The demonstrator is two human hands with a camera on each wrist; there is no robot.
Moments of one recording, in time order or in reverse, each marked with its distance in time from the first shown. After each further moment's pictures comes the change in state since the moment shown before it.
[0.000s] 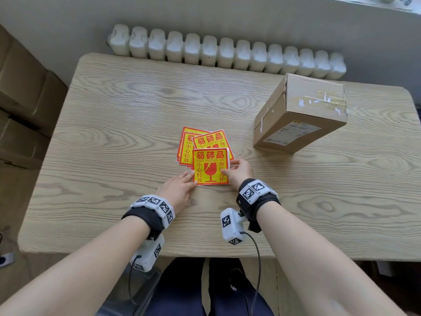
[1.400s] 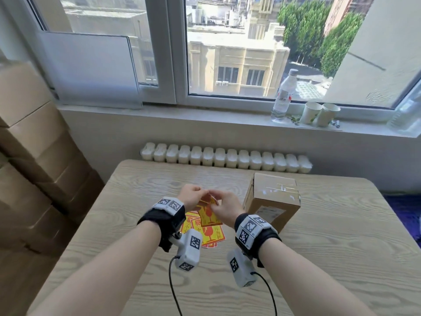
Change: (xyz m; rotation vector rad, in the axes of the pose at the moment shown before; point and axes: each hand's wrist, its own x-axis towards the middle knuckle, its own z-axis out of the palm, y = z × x) left_hand -0.015 0.104 -0.184 -1.092 0.409 -0.154; right_hand -0.079 -0.119 -0.094 -0.147 -0.170 -0.824
